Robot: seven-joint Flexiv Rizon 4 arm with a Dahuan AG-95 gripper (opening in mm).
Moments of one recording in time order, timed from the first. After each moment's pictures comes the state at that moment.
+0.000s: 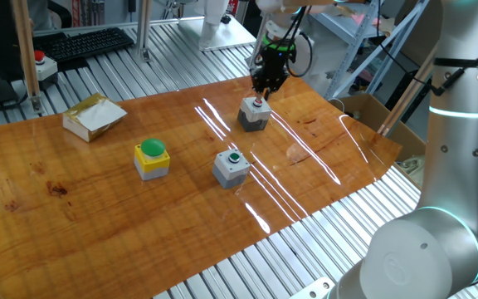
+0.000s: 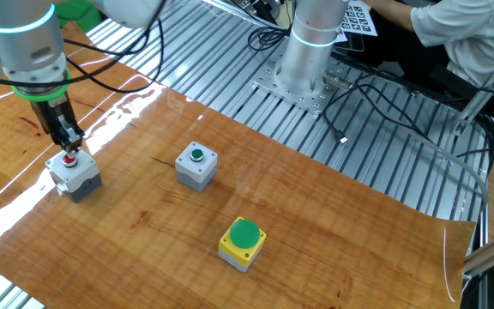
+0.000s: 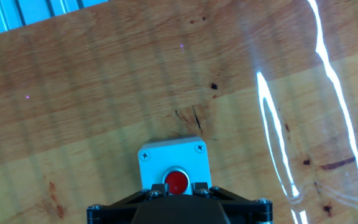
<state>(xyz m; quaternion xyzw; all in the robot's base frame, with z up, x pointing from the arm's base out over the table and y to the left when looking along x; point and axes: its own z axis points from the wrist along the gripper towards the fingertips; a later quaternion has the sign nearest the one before) 0.638 -0.264 0.109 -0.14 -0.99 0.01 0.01</state>
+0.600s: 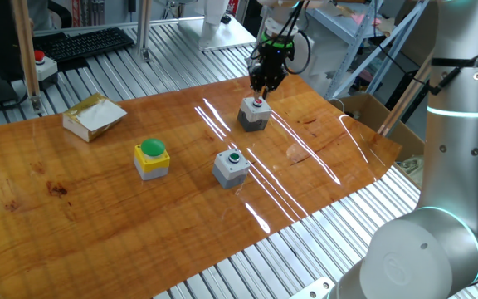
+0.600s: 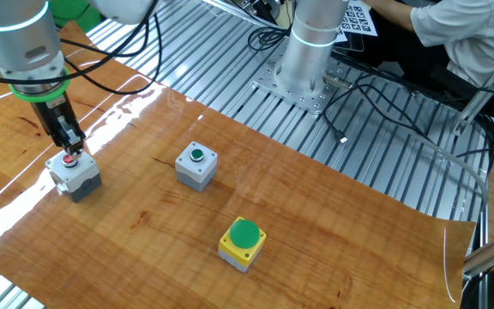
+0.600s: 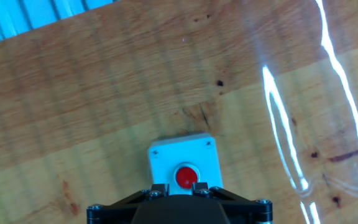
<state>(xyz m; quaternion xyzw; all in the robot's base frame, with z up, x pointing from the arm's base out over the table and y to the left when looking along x) 0.638 -0.250 0.115 -0.15 -0.99 0.01 0.01</state>
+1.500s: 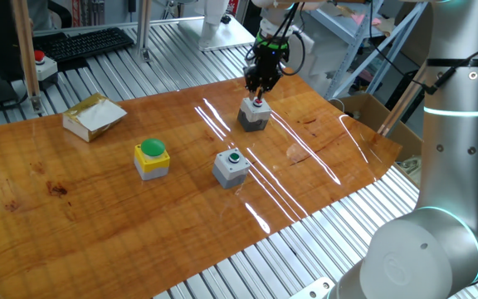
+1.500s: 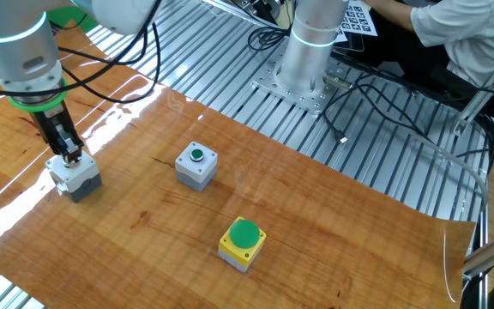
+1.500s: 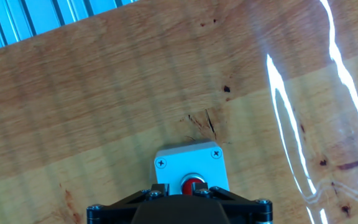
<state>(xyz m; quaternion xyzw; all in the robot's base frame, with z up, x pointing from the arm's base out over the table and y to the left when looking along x) 0.648 -0.250 0.102 -0.15 -0.99 0.01 0.01</state>
